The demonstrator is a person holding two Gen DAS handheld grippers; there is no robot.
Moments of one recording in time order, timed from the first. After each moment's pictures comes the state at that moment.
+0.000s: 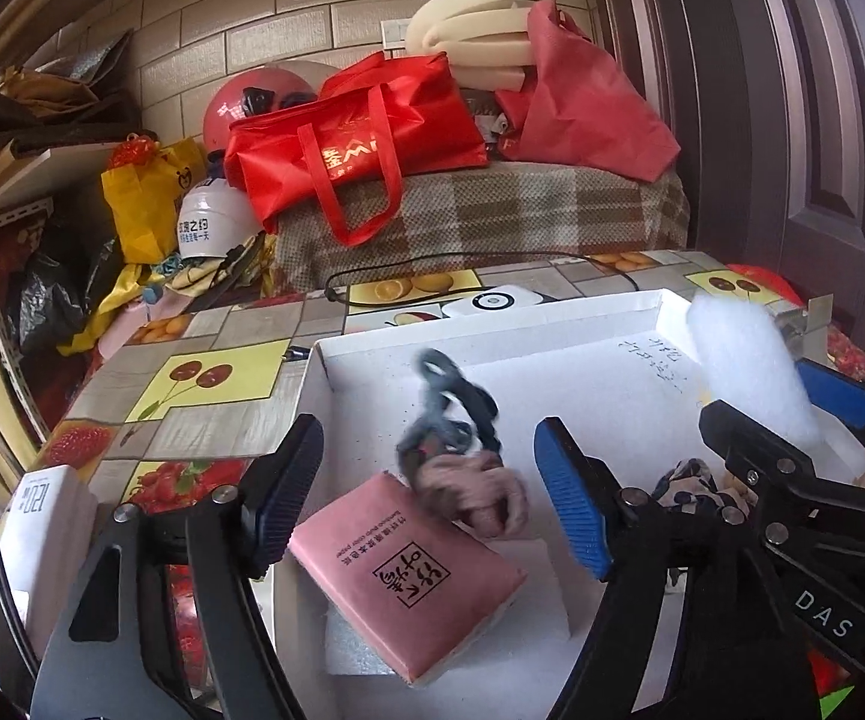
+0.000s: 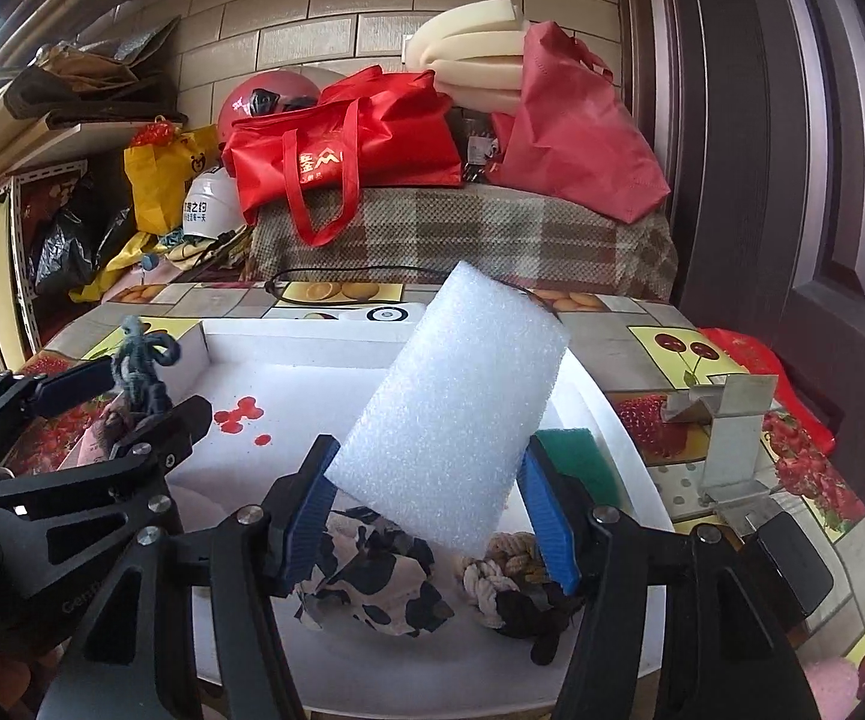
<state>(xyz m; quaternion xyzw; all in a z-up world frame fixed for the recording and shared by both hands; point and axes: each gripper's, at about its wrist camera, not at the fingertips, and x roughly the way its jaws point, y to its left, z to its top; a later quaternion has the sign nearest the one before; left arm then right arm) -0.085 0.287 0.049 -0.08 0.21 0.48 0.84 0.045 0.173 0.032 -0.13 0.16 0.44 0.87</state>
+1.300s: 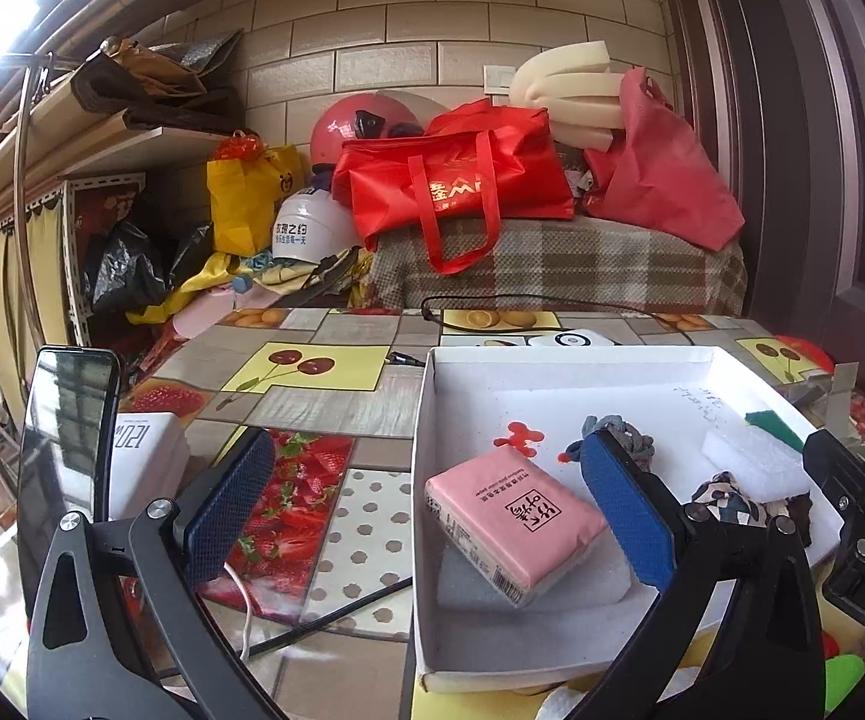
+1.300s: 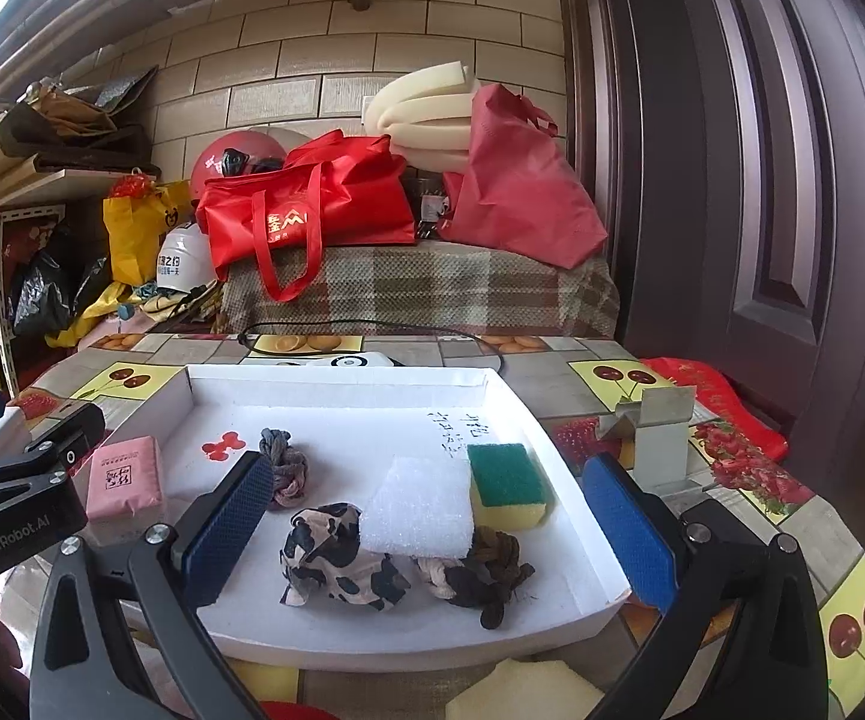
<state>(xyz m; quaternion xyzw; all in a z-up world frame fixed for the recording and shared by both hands) -0.145 0.262 0.054 -0.10 0.14 0.56 0.81 0.021 0.132 0.040 -0.09 0.10 0.41 0.90</state>
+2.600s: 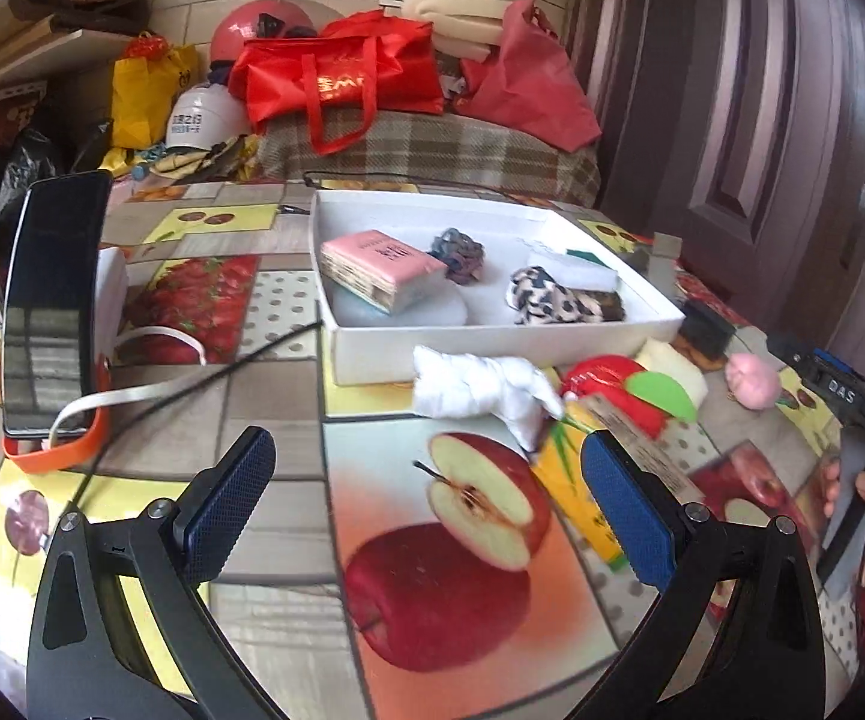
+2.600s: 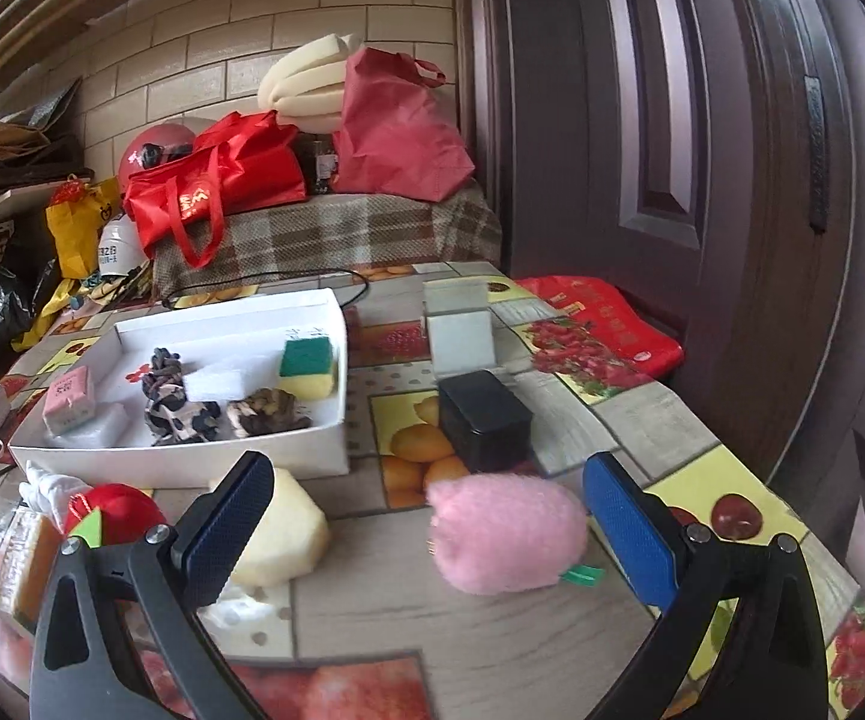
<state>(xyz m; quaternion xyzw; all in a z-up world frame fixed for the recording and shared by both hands) -0.199 0.157 0.036 -0.19 0.23 0.38 0.88 0.066 -0.014 0.032 -0.07 0.19 0.34 0.92</state>
